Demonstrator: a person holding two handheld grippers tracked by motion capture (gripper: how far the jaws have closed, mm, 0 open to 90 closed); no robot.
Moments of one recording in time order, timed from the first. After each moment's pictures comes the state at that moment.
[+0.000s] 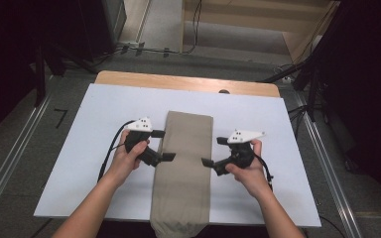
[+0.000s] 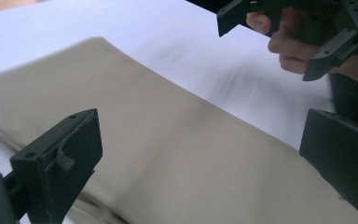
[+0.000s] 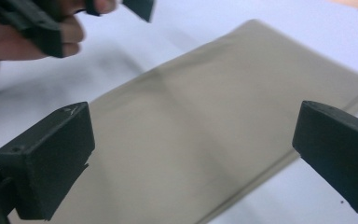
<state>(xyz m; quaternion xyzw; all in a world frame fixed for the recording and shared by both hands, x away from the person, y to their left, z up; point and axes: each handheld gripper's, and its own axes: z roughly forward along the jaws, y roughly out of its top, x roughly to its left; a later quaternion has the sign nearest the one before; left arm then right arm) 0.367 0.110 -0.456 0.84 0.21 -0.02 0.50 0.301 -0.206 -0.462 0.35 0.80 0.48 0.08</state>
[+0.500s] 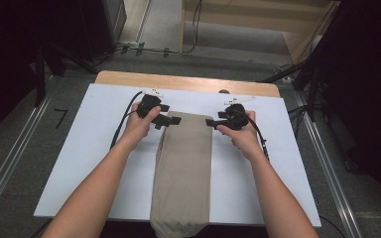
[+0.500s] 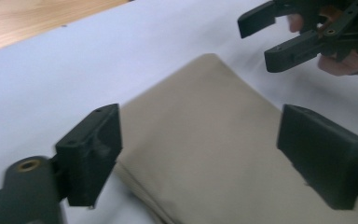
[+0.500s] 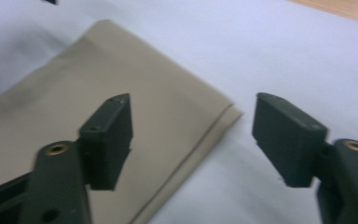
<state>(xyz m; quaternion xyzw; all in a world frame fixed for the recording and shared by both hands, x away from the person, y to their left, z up) 0.473 0.087 -0.467 0.85 0.29 0.00 0.44 0.428 -0.223 -0.487 0.46 0.78 0.40 0.10</state>
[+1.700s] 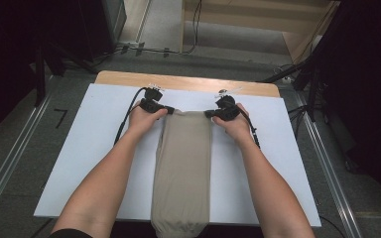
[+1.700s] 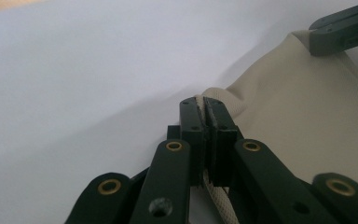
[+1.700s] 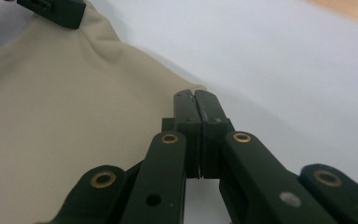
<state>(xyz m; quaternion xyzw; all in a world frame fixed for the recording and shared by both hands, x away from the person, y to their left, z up) 0.518 0.084 -0.487 0.84 0.38 0.02 0.39 0.473 -0.207 -0.491 0.44 0.82 0.36 0.09</state>
